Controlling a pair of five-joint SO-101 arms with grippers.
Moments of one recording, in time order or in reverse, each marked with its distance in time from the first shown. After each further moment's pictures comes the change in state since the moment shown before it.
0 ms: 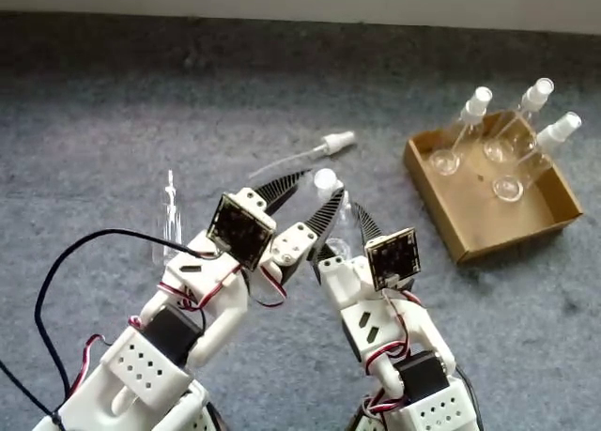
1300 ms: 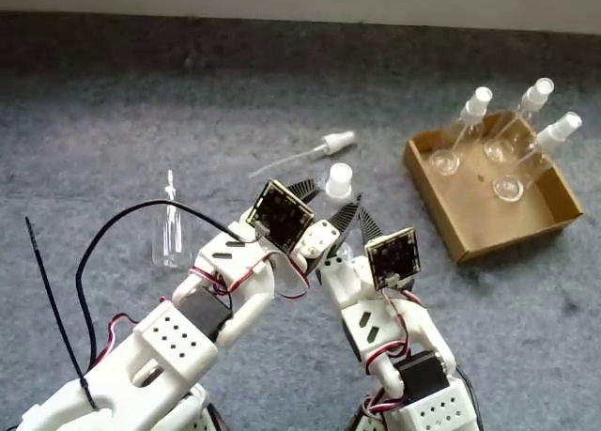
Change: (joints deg) left arm 3.1 16.9 -0.5 -10.8 0.3; right arm 0.2 0.0 0.0 0.0 0.1
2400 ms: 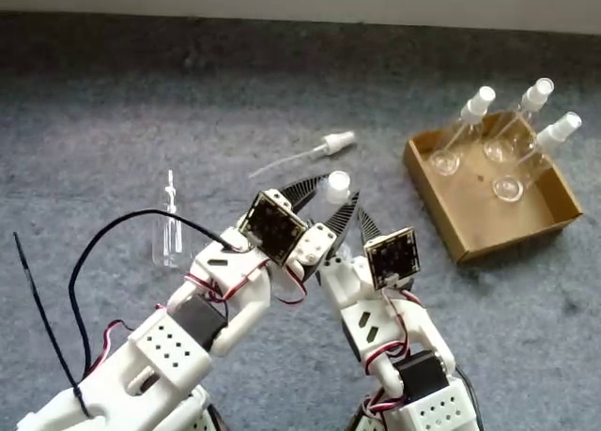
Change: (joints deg) left arm 1.1 -3.7 1.6 -0.1 -0.4; right arm 0.0 0.1 0.0 0.0 -0.1
